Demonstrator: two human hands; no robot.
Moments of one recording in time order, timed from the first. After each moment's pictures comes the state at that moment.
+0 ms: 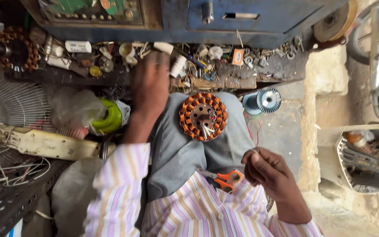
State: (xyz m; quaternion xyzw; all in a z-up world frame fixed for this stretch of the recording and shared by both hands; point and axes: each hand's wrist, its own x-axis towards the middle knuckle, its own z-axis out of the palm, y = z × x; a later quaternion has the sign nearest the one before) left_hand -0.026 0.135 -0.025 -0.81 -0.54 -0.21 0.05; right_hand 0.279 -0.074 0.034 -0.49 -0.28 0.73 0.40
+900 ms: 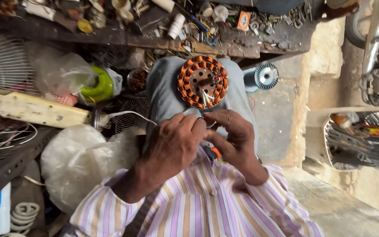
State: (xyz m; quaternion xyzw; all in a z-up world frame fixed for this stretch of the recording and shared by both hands) left_hand -0.010 -0.028 0.073 -0.86 -0.40 -0.20 -0.22; right_hand 0.189 -0.061 0.042 -0.45 -0.59 0.50 0.44
